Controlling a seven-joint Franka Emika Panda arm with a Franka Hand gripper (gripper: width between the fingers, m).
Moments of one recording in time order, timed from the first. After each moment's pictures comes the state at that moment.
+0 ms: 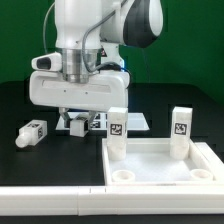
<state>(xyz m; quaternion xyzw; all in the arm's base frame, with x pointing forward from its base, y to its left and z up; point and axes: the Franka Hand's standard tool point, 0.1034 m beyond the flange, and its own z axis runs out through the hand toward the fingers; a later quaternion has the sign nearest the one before) 0.397 -0.069 0.010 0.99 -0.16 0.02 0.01</state>
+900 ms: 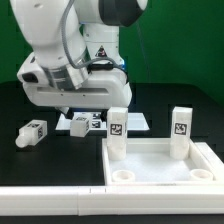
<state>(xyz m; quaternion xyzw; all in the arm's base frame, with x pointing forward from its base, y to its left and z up) 0.416 -0.054 0.033 0.94 -0.19 -0.26 -0.10</state>
